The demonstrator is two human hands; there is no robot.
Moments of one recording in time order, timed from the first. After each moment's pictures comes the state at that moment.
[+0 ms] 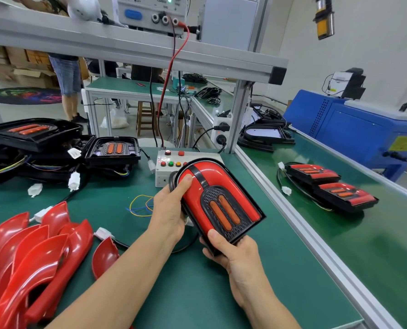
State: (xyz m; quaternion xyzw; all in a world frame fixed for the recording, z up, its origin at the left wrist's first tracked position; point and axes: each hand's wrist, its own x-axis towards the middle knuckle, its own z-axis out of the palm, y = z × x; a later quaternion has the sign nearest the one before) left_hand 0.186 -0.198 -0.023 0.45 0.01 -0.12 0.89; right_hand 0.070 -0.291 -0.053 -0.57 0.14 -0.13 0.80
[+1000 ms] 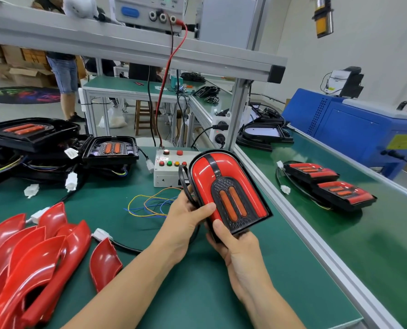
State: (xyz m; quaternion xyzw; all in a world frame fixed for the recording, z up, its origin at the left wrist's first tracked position) left_hand 0.162 -0.201 -0.041 0.52 -0.16 -0.17 0.82; right_hand 0.081 -0.293 -0.052 -0.54 0.11 -0.16 0.82
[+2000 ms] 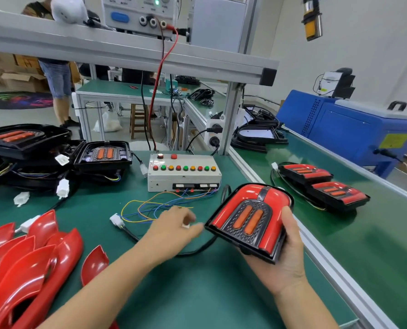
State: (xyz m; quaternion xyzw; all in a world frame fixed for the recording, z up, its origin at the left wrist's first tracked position) left_hand 0.164 -0.177 -0.026 0.90 -0.27 -0.09 0.35; right_hand 0.067 -0.353 -0.034 -0.32 0.05 -0.11 0.94
